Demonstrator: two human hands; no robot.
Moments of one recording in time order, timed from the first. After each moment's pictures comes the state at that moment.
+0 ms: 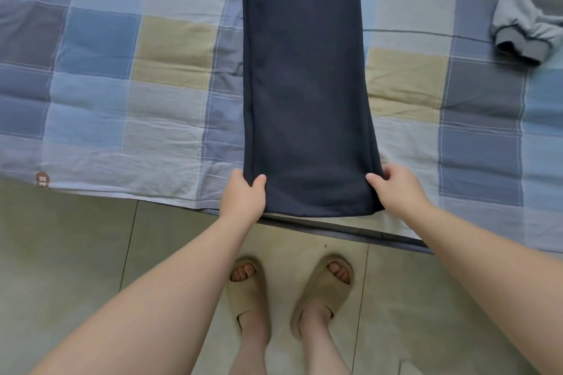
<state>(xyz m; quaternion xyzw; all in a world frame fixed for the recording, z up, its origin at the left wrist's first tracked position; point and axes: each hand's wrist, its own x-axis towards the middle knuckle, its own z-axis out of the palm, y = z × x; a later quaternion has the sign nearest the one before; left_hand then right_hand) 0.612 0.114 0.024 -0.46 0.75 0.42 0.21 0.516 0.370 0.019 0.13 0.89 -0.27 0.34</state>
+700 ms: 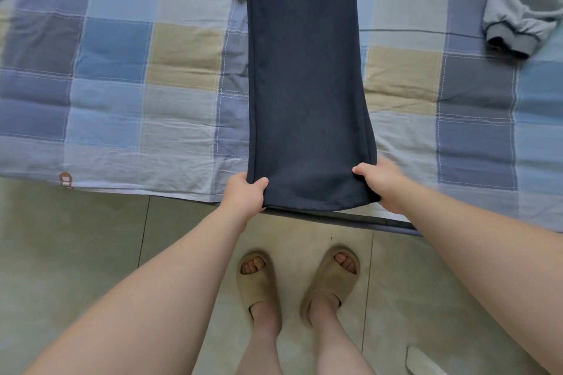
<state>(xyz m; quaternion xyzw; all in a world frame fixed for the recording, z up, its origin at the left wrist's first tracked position) 0.623 0.096 0.053 -0.49 0.63 0.56 0.23 0.524 0.336 0.032 0.29 0.73 -0.46 0.42</state>
